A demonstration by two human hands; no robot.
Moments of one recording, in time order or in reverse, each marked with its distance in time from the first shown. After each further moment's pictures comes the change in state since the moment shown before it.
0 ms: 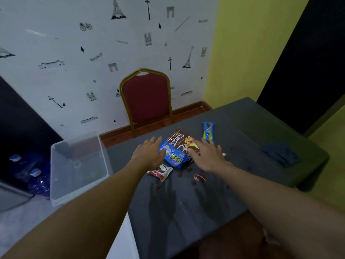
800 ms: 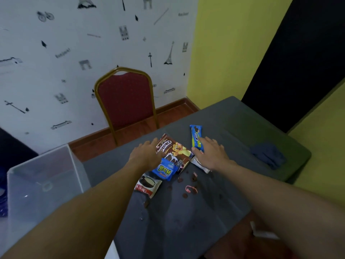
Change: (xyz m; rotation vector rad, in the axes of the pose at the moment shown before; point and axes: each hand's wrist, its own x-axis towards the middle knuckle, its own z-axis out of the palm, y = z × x) left_hand 0.089 0.010 0.003 -0.032 -0.061 0.076; right_hand 0.052 0.041 -0.024 -0.019 0.066 0.126
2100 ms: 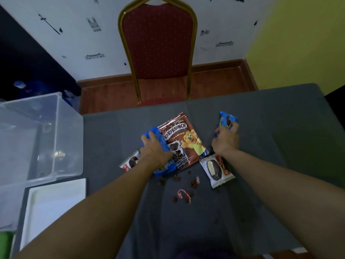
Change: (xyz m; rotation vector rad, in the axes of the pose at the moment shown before) left_hand 0.086 0.023 0.114 -0.514 -0.026 -0.719; right_hand 0.182 0.049 0.084 0.129 -0.163 0.101
